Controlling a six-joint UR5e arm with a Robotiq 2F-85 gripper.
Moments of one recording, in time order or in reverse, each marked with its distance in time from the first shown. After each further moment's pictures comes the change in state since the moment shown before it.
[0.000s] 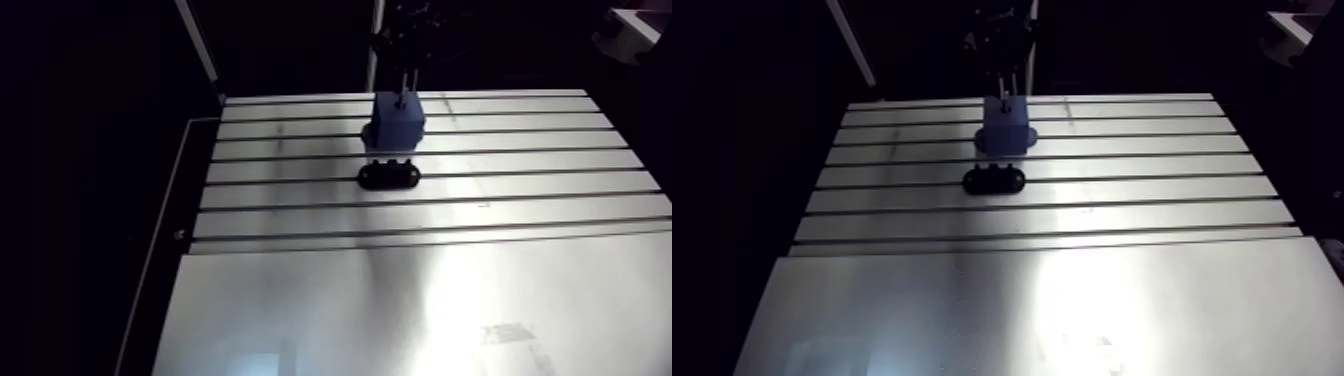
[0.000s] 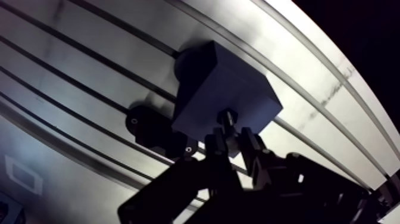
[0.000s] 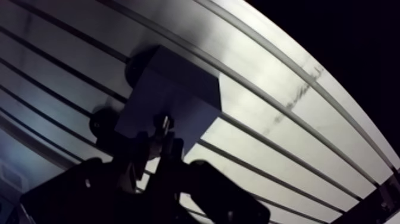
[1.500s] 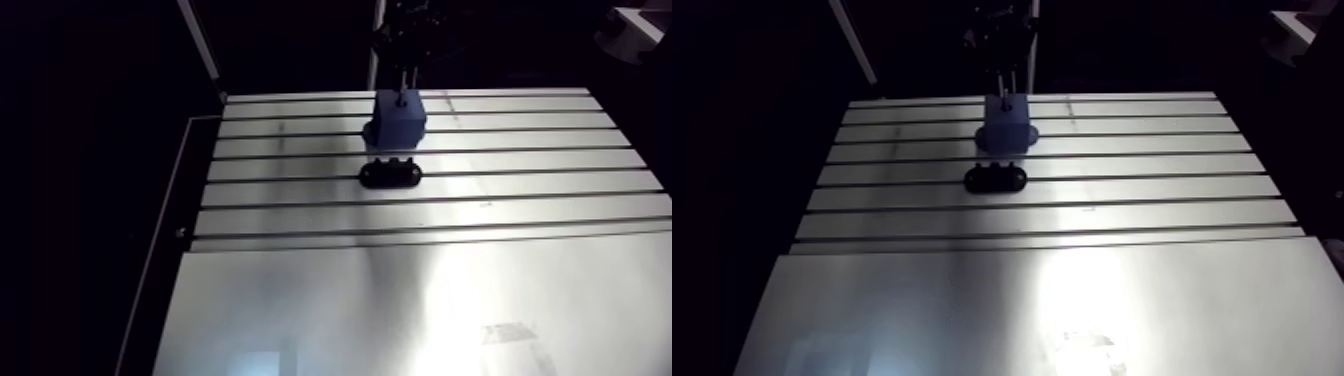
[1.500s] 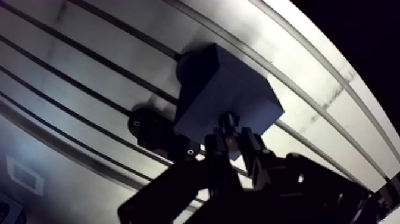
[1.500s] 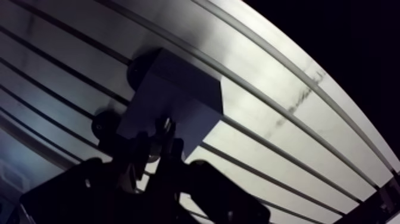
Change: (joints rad) arm 0.004 0.004 -0.006 0.003 0.005 -0.001
